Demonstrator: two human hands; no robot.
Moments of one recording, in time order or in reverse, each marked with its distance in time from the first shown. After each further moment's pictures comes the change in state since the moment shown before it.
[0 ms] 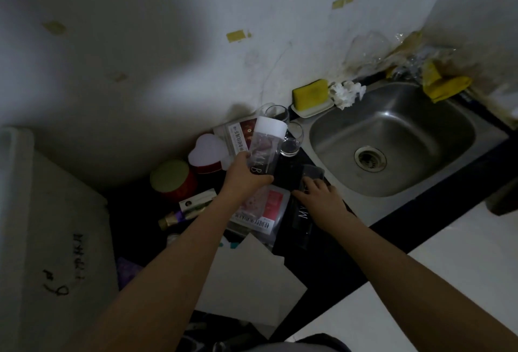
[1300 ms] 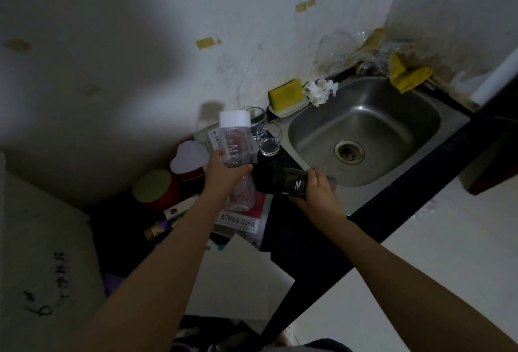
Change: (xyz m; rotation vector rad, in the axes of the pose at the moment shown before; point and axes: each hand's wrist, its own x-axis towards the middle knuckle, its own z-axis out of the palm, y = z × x) left_hand -0.002 0.010 0.005 -0.158 0.117 -0.034; right_hand -0.030 0.011 0.007 0.585 0.356 0.274
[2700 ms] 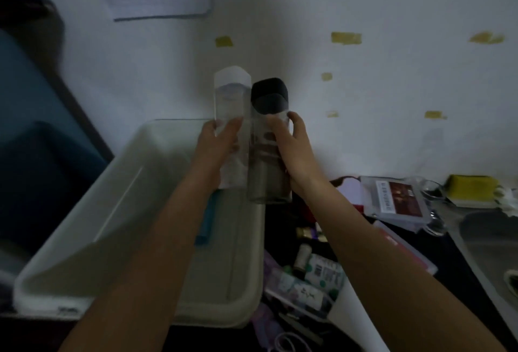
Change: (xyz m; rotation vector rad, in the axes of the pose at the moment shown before) left_hand -0.135 -0.004 -0.359 -0.466 0.613 0.122; right_hand -0.084 -0.439 -0.016 1.150 -0.488 -0.370
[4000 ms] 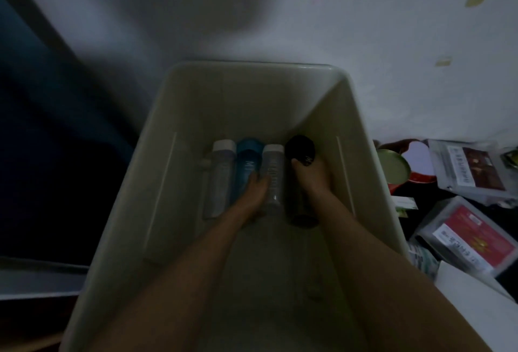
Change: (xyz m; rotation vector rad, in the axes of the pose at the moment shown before) left_hand 0.102 -0.214 -0.092 0.270 -0.339 -0.488; right_hand 0.080 0.196 0.110 -0.565 0.340 0.499
